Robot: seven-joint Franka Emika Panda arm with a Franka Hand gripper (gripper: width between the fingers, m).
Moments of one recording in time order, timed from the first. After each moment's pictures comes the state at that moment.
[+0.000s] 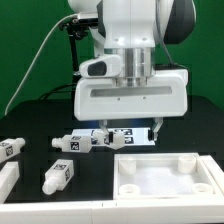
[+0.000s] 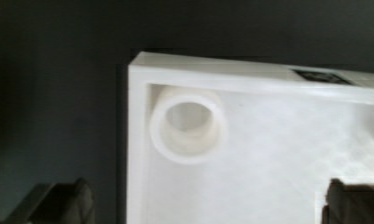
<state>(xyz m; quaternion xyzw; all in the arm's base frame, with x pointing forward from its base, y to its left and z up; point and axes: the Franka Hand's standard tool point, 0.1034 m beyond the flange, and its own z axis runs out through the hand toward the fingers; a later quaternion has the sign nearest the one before) 0.526 0.007 0.063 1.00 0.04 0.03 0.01</state>
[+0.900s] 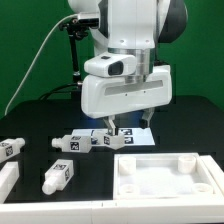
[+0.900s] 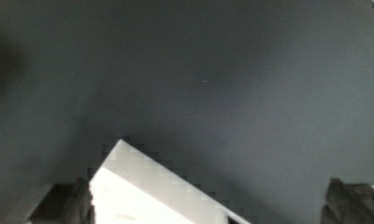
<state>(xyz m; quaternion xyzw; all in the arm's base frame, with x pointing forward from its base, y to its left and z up) 0.464 0.011 0.064 0.96 0.29 0.00 0.02</state>
